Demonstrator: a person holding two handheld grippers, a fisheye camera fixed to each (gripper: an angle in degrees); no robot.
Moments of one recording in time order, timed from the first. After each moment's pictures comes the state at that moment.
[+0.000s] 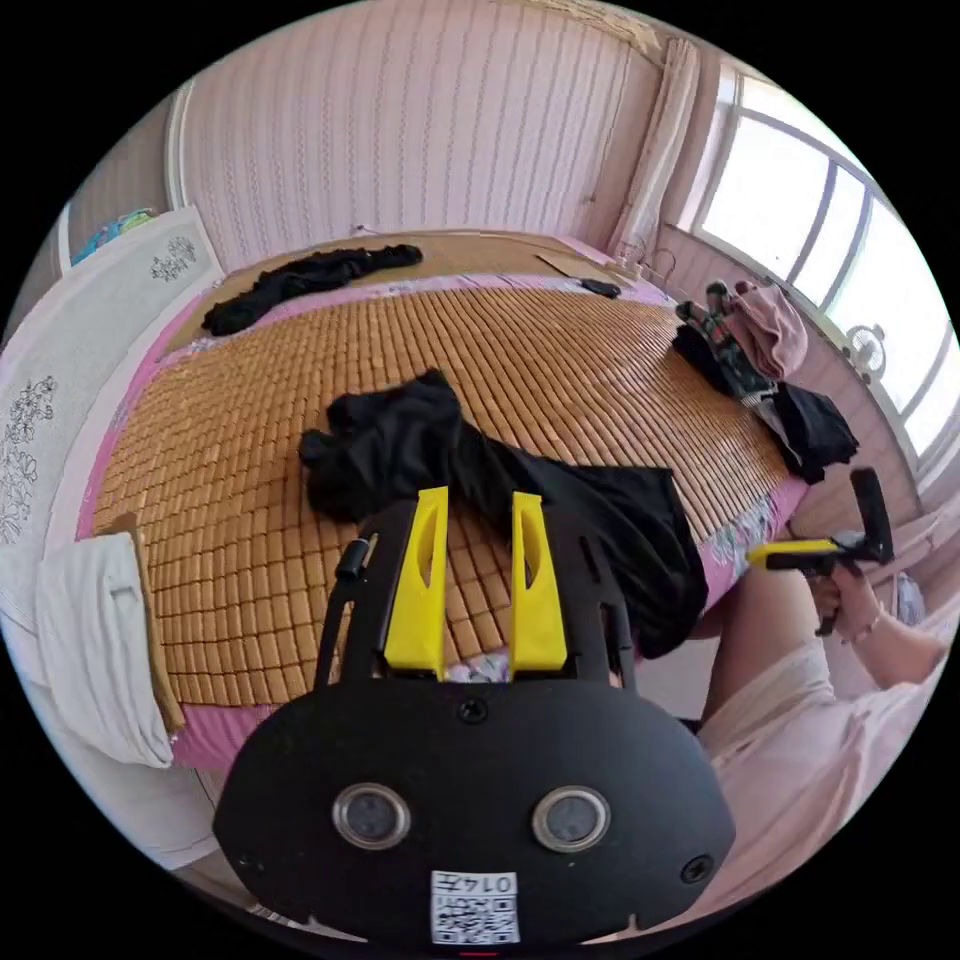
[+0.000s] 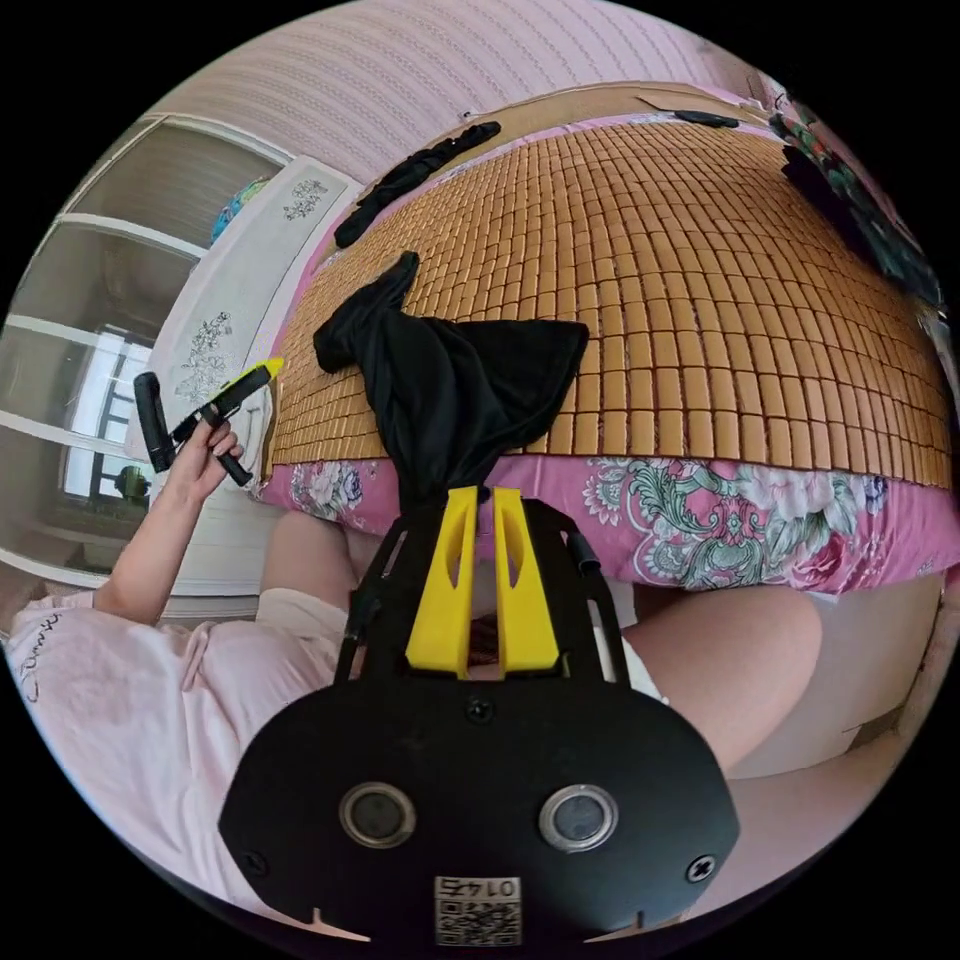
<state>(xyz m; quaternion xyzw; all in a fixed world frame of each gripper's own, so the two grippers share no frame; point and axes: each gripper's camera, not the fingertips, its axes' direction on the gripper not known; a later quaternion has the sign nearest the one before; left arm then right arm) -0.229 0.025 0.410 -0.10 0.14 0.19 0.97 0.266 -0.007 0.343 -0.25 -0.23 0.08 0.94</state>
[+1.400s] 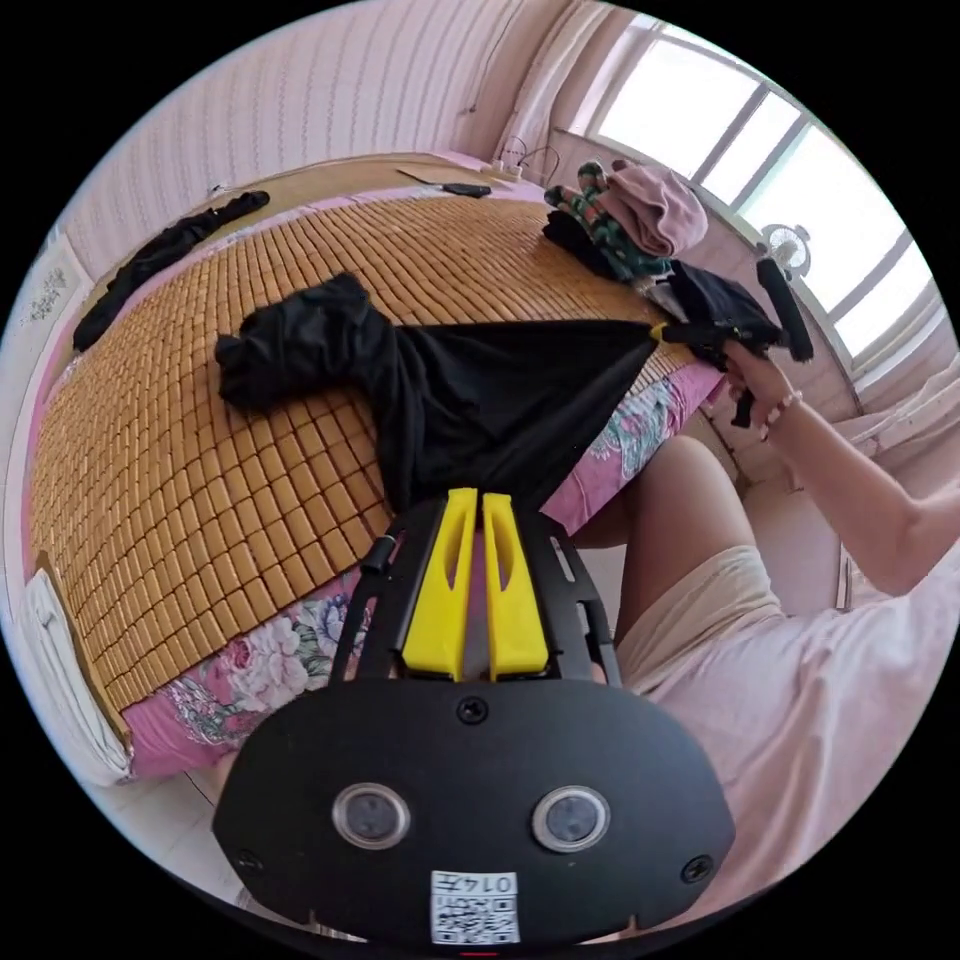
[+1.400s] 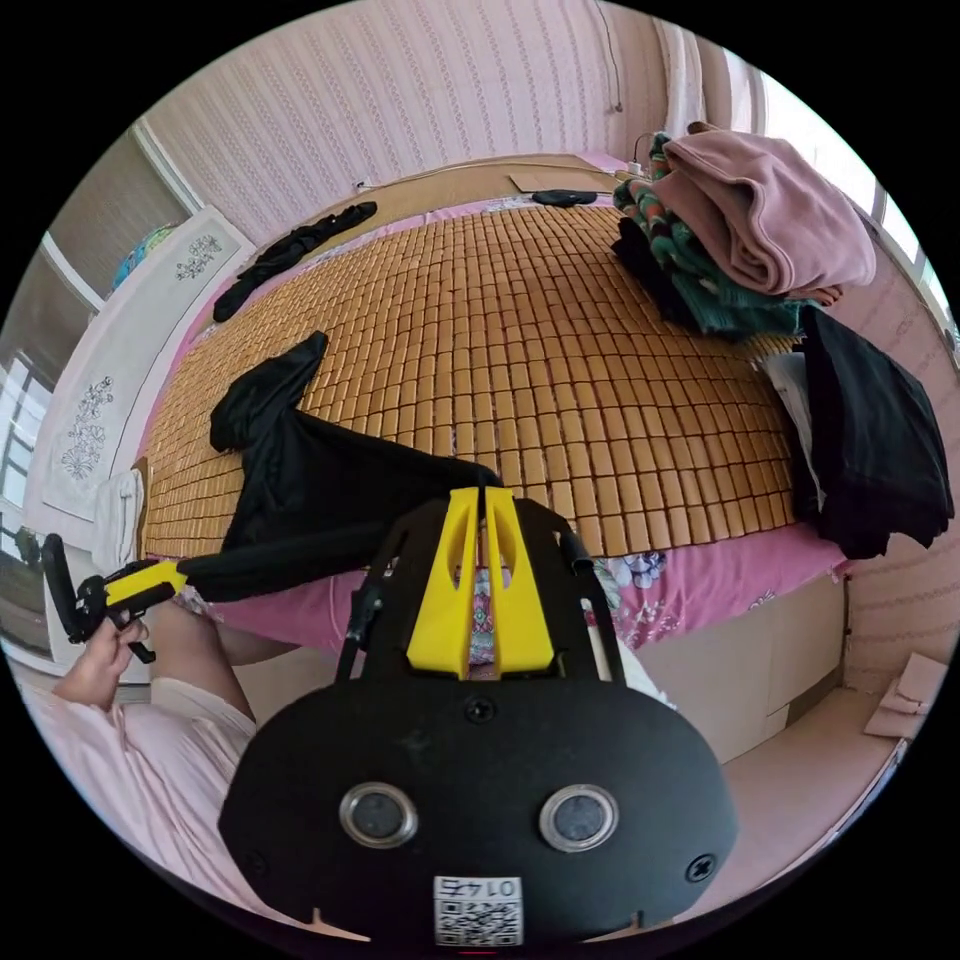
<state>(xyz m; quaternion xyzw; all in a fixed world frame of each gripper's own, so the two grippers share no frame) -0.092 0.018 0.412 -0.15 0.21 0.27 0.93 0.322 -0.019 0.312 -0.16 -0.03 0.10 0.98</state>
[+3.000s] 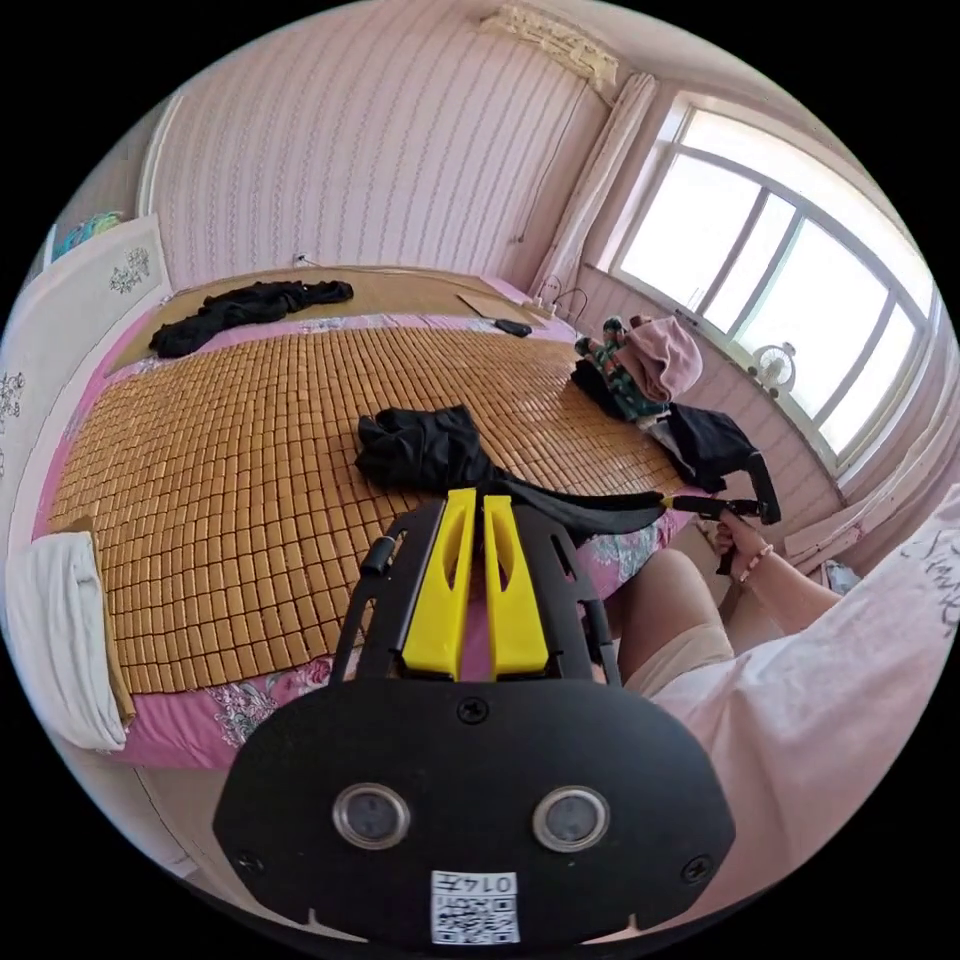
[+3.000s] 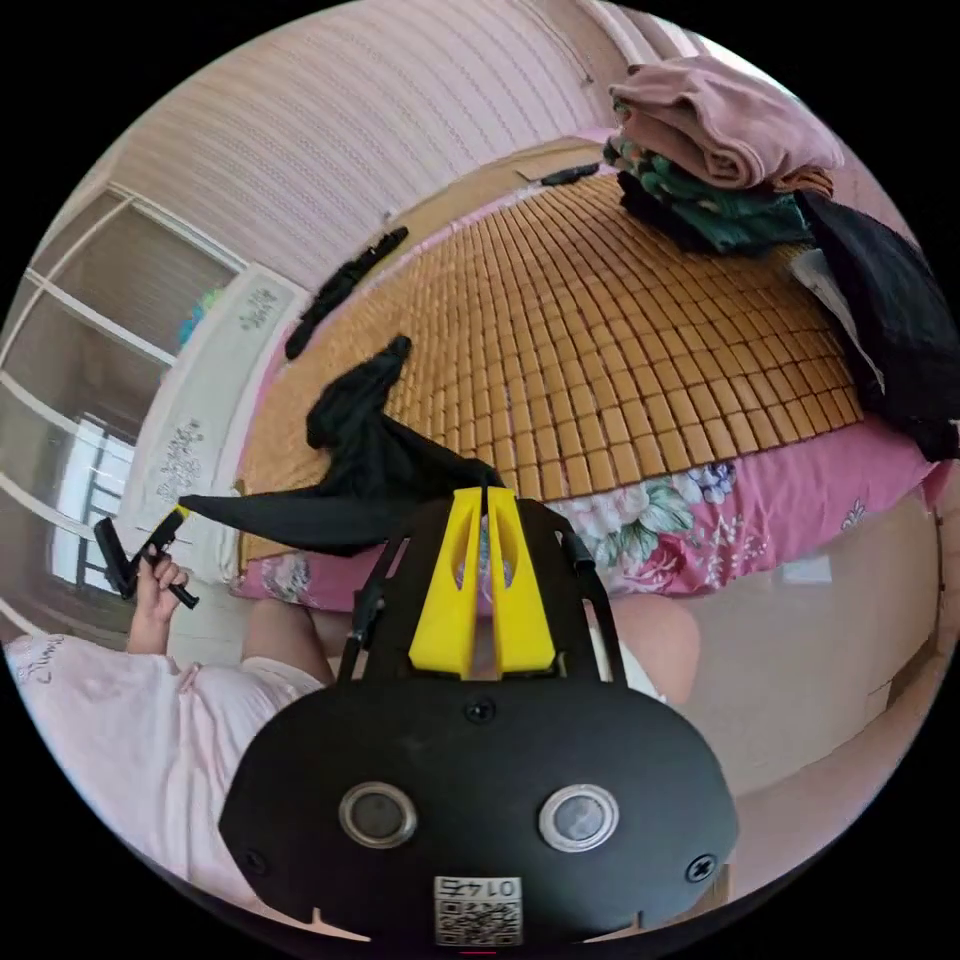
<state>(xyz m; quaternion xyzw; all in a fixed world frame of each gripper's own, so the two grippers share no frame) -0.308 0.022 0.226 0.01 0.25 0.15 0.96 0.388 0.126 0.177 -0.07 -0.23 0.20 0.95</state>
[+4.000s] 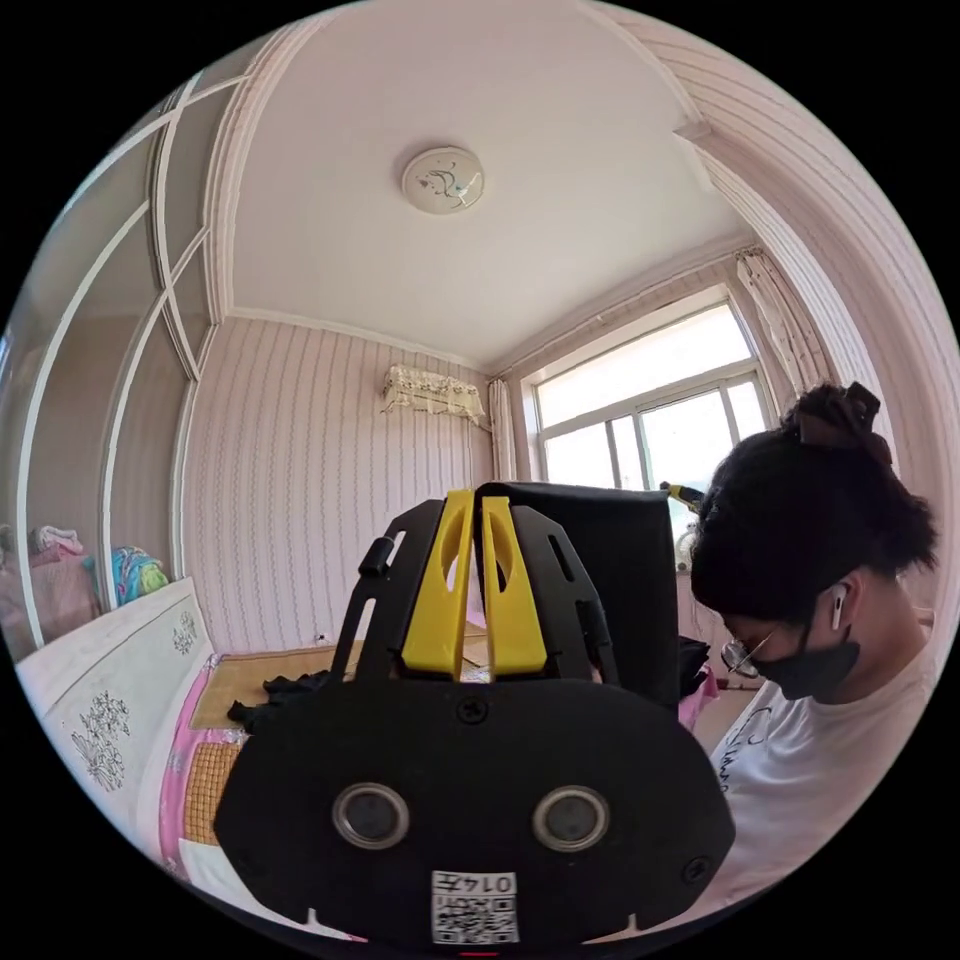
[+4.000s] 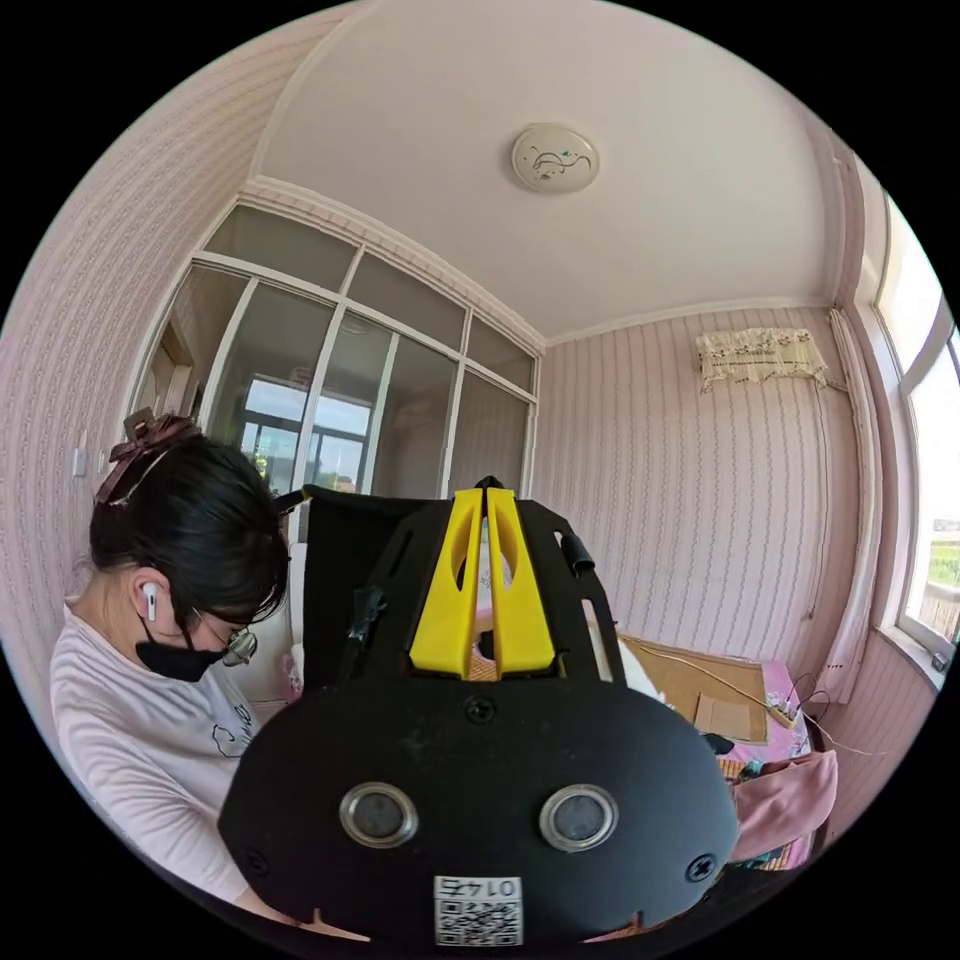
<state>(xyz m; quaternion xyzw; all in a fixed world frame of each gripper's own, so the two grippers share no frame) -0.531 0.002 -0.293 0.47 0.27 0.22 0.81 0.279 0.028 -0.374 0.42 -0.30 -0.19 0.84</state>
